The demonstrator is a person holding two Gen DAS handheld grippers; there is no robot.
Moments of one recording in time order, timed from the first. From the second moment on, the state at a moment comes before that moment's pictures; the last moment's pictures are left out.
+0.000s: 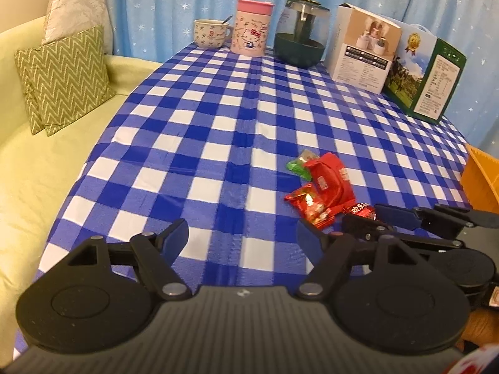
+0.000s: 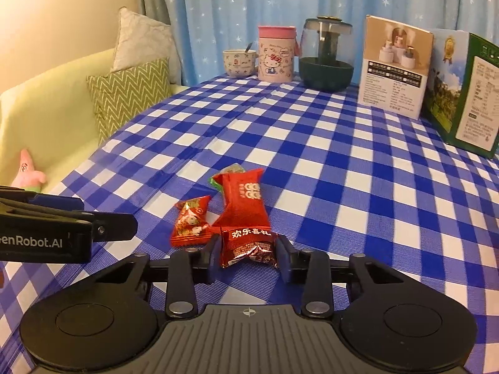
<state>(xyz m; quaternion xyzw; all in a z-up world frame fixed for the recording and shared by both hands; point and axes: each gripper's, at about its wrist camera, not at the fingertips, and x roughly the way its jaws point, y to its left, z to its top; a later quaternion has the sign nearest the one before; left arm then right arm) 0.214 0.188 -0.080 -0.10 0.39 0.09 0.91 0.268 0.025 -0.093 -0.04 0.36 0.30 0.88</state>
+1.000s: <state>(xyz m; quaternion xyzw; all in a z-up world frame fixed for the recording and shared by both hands) 0.254 0.136 -0.091 -0.06 0.38 0.05 0.92 0.267 -0.045 -0.074 0.00 0.36 0.24 0.90</state>
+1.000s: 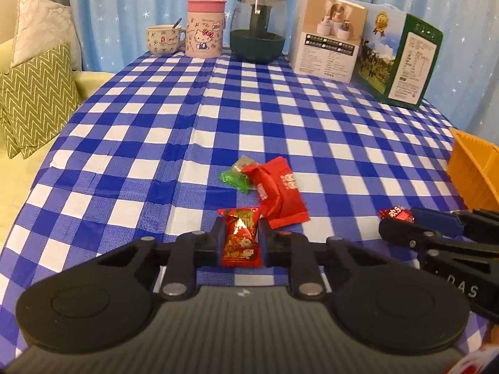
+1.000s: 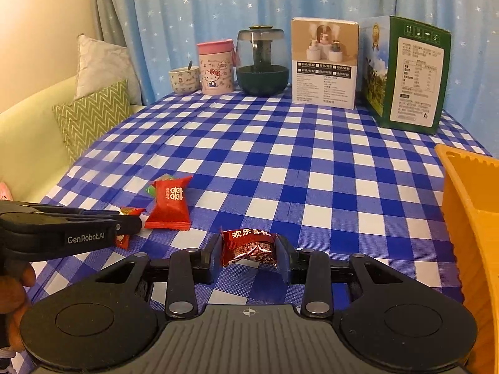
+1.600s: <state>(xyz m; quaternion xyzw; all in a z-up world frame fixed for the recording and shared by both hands) 0.150 0.064 -0.020 -0.08 0.37 0.03 0.93 0.185 -0.111 -0.009 0.01 0.36 0.20 0.91</state>
